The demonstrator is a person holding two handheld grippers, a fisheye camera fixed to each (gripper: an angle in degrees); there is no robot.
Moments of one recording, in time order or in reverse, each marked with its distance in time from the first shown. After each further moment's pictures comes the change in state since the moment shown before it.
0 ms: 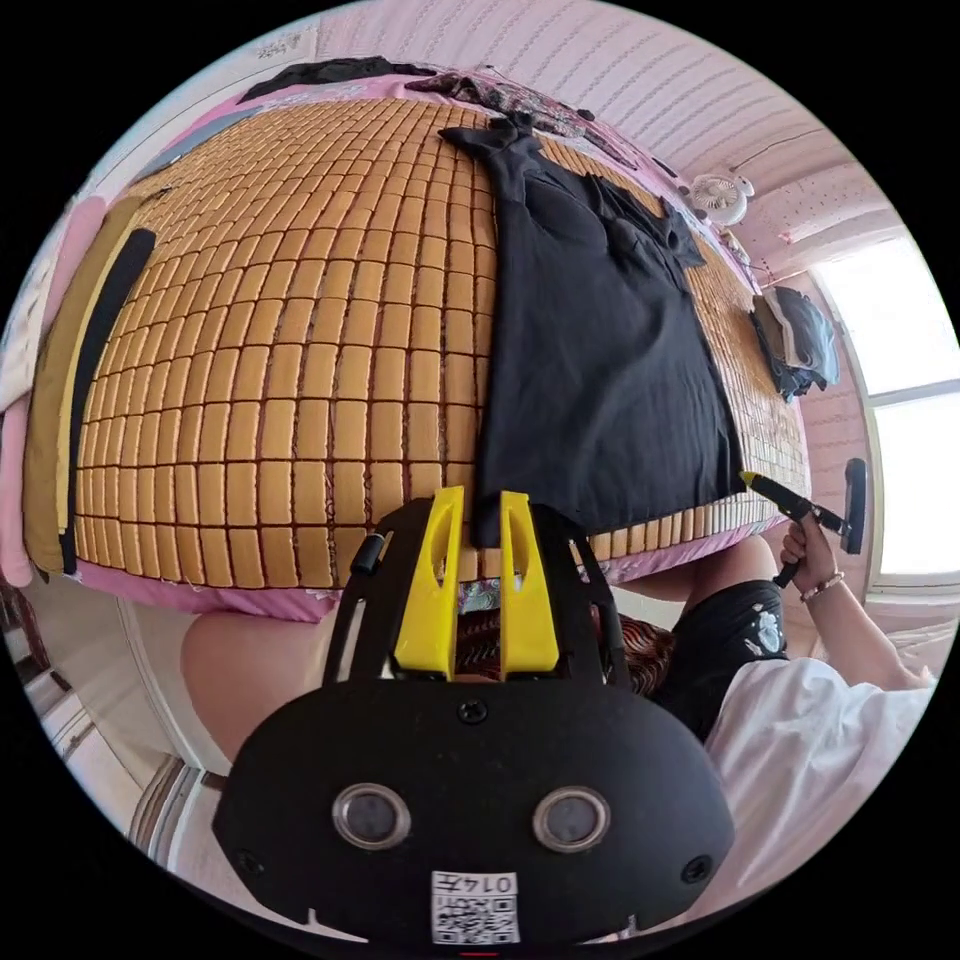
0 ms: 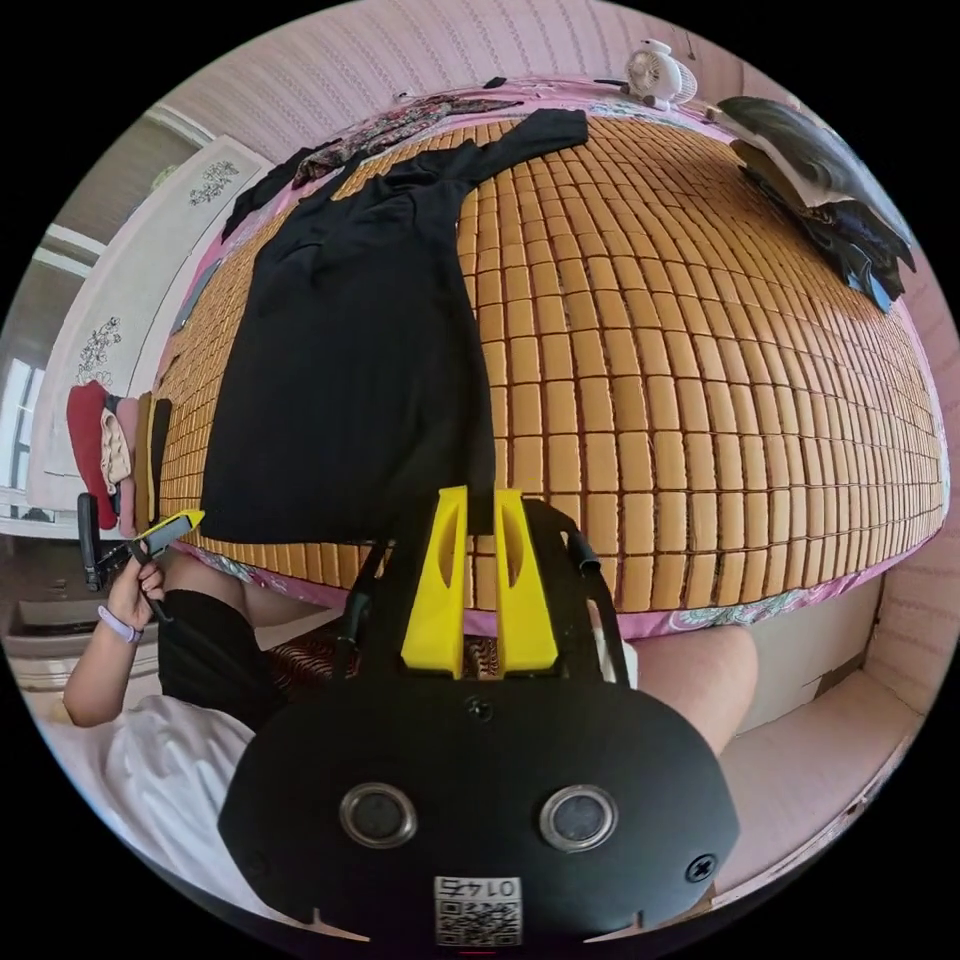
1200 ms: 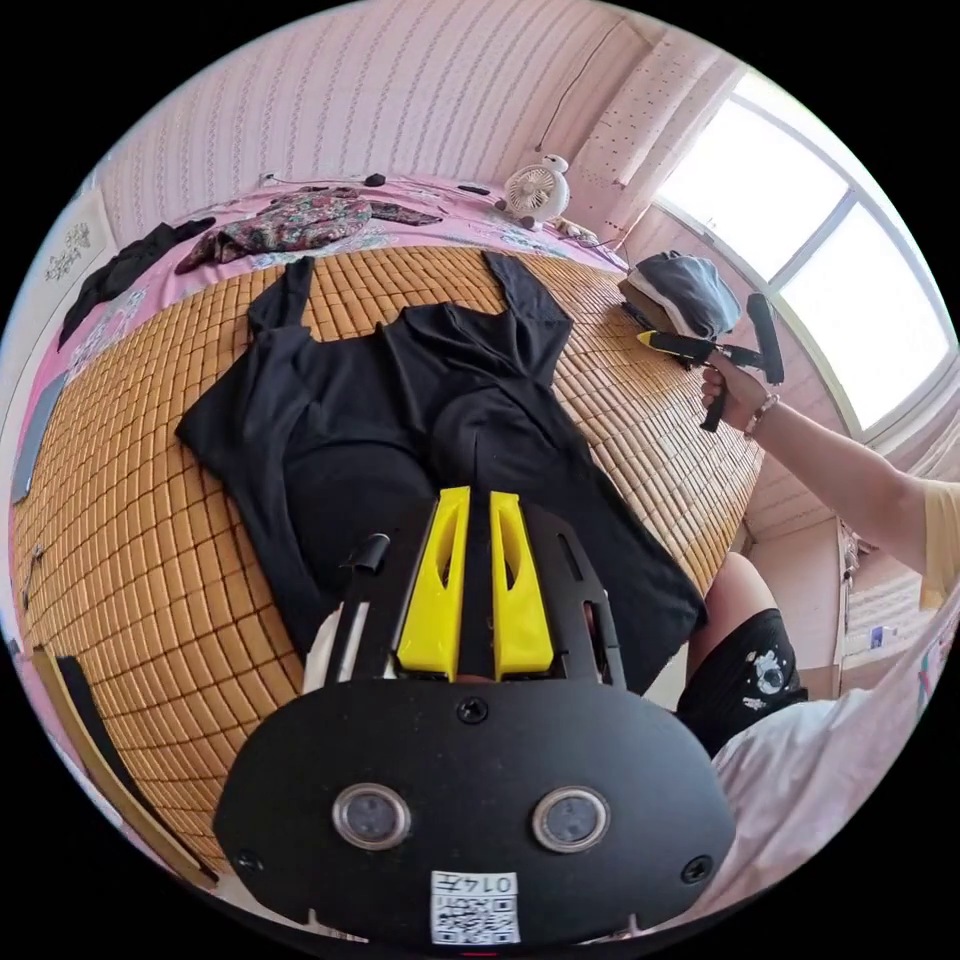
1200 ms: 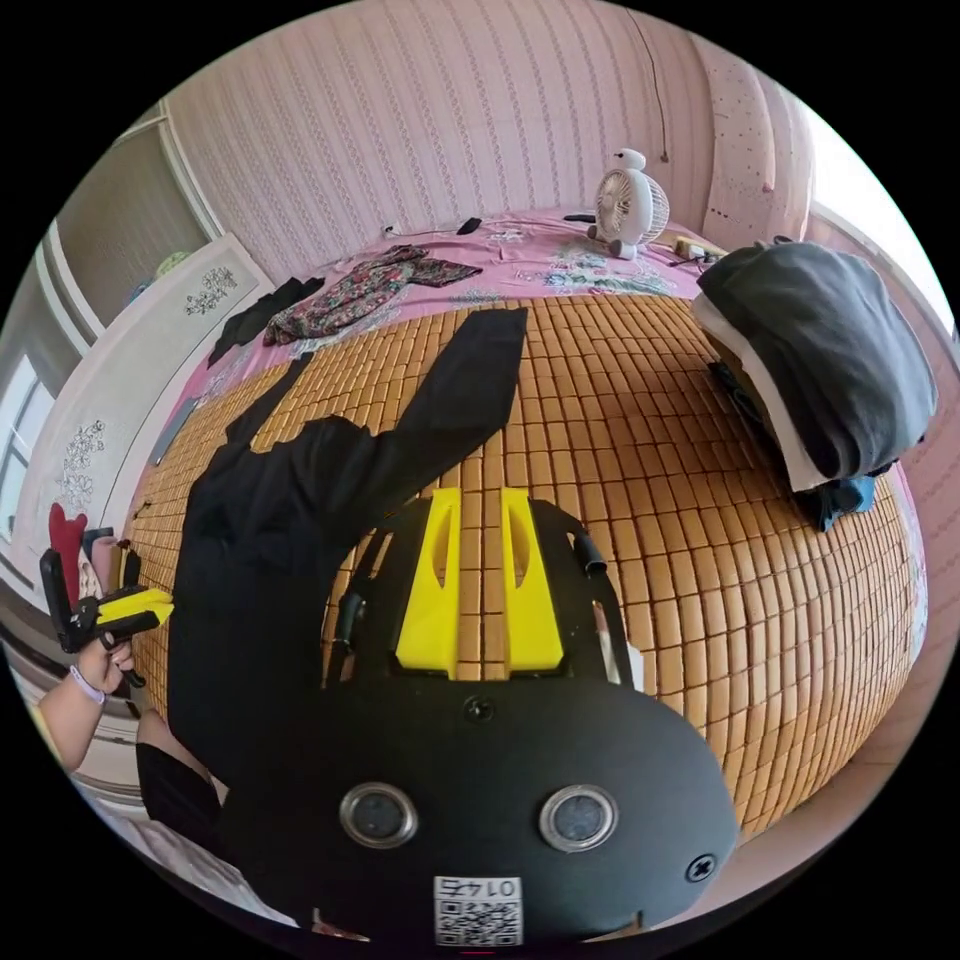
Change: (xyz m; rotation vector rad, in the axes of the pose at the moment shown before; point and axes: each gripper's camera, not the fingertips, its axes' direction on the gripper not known) left arm 0.058 -0.198 0.095 0.184 0.122 0.459; right arm 0.087 -0.191 -0.089 0.407 0.044 -0.018
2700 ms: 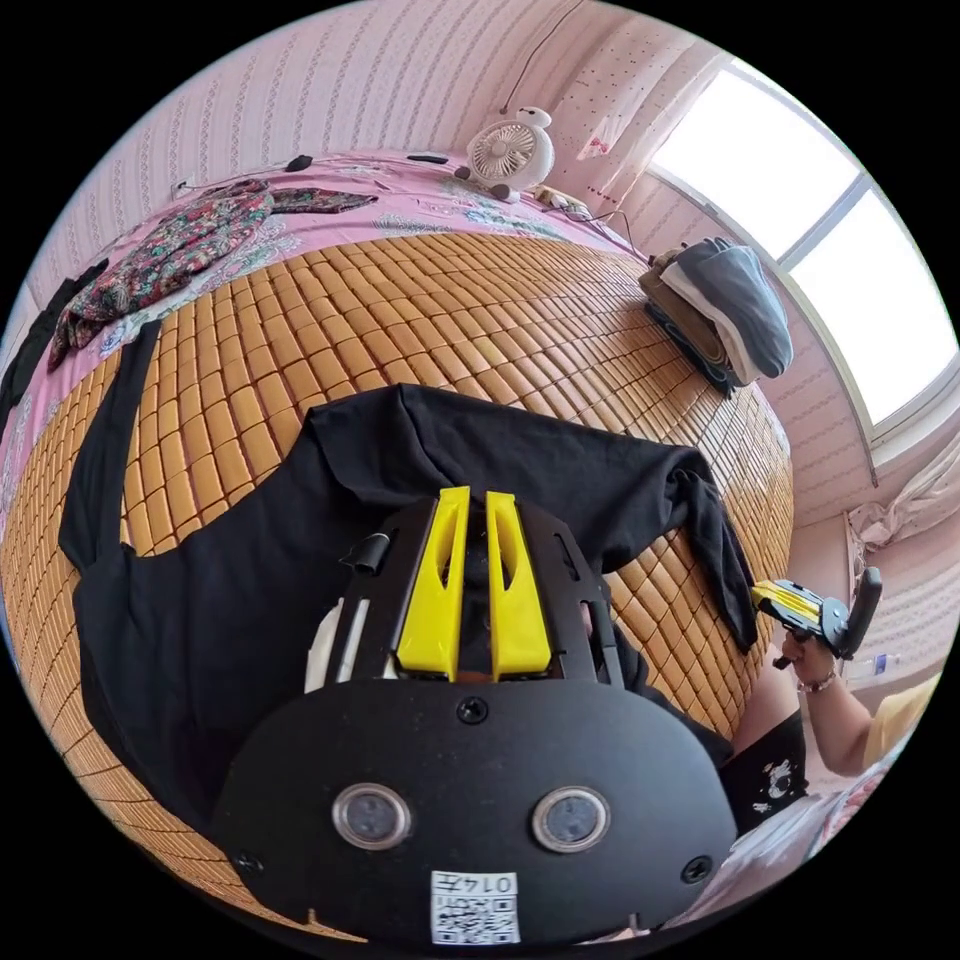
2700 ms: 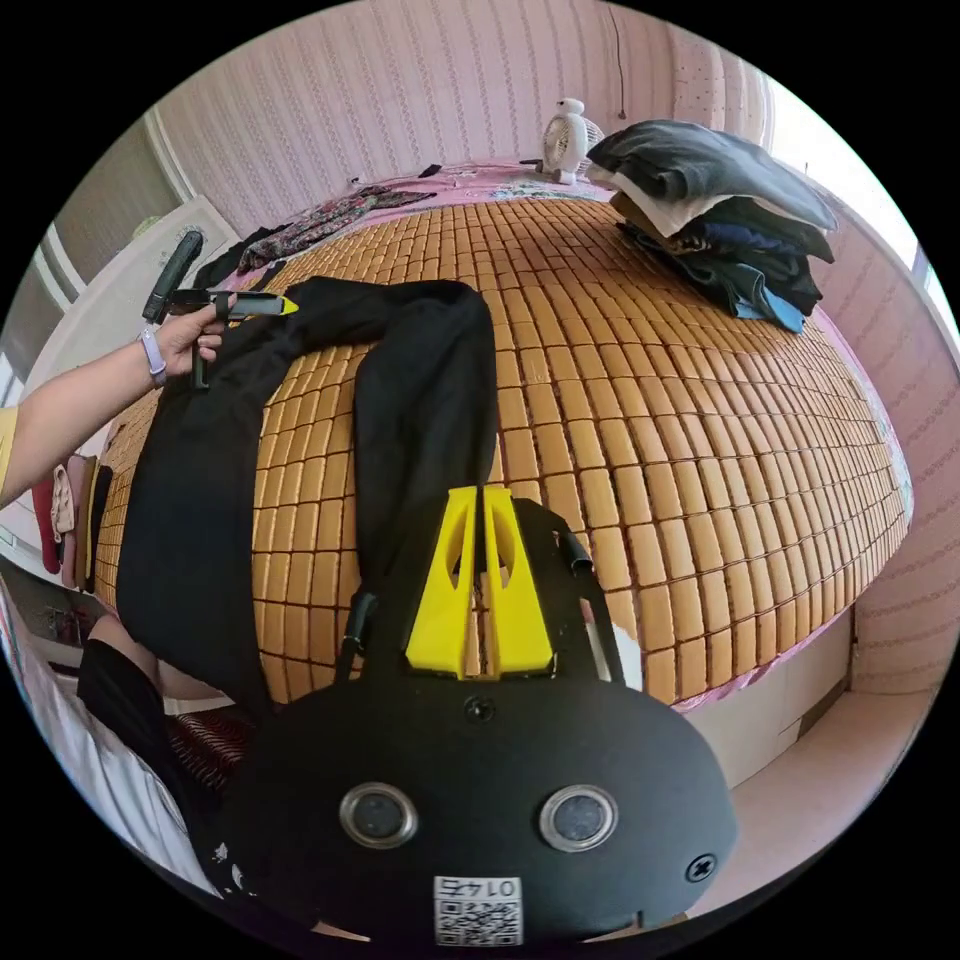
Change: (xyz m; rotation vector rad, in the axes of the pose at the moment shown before) left arm -0.039 -0.142 0.261 -0.131 0.040 0.082; right arm 0.073 0.253 -0.096 -0.105 0.082 0.021
